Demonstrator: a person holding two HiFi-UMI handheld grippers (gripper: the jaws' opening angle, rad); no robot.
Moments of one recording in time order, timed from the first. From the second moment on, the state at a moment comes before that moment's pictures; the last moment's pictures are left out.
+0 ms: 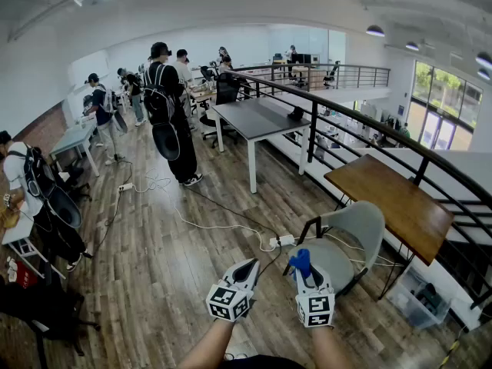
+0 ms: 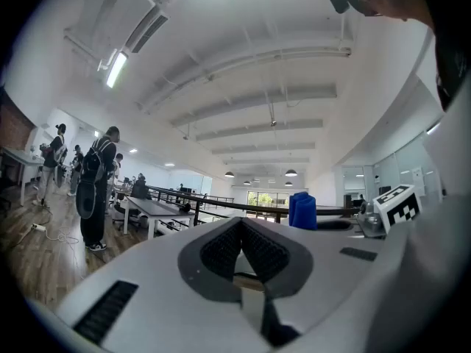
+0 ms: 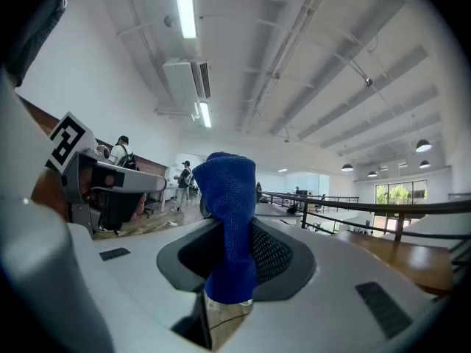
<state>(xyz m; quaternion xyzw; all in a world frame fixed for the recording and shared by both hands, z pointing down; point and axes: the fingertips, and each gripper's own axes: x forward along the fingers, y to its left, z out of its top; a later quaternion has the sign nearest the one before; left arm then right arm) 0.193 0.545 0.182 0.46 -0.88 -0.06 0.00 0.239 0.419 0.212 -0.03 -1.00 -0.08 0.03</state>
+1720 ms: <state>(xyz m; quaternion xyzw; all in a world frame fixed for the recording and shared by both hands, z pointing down) 0.139 0.584 0.205 0.54 -0.84 -0.05 0.00 0.189 0.502 0.206 0.01 -1.00 -0.04 -0.02</state>
